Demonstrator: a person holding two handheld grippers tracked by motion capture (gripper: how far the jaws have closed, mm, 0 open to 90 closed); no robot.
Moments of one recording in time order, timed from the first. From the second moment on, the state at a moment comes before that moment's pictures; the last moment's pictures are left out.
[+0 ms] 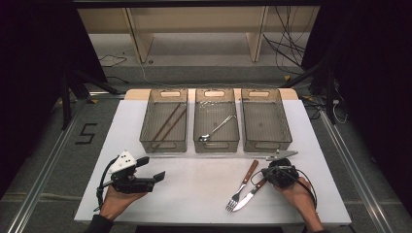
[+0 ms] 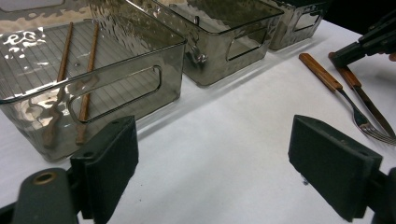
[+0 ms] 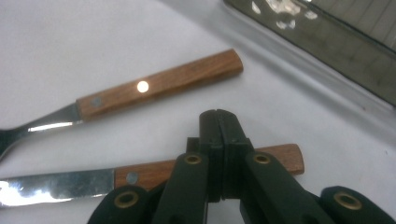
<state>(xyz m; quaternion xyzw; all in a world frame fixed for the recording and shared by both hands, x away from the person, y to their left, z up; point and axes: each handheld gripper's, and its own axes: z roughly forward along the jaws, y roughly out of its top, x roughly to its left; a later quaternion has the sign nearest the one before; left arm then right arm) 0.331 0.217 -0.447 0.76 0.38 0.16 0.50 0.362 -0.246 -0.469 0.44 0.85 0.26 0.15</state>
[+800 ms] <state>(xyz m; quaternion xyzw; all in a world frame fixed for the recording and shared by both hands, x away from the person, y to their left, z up) 0.331 0.215 -0.447 0.77 0.38 0.16 0.49 0.313 -0.282 -0.464 0.46 0.85 0.22 0.14</state>
